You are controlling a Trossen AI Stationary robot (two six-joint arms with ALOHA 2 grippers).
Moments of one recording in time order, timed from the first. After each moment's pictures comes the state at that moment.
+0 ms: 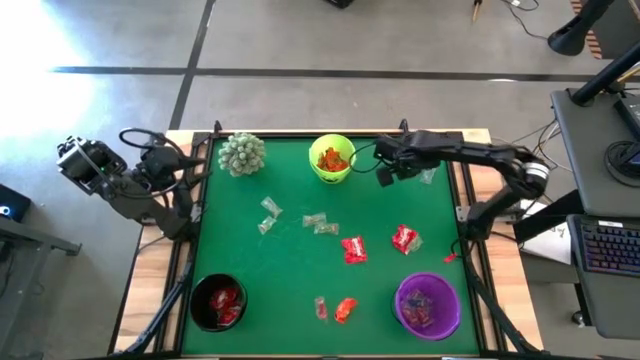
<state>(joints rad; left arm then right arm) -0.63 0.91 1.52 -1.55 -0.97 -0.77 -0.47 1.55 1.15 -1.10 0.27 0.76</state>
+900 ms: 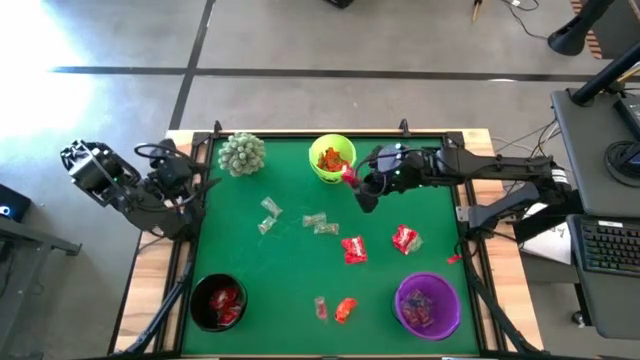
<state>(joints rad) -0.63 0.99 1.52 -1.51 -0.99 -0.72 -0.07 1.38 1.37 -0.71 0.08 0.66</state>
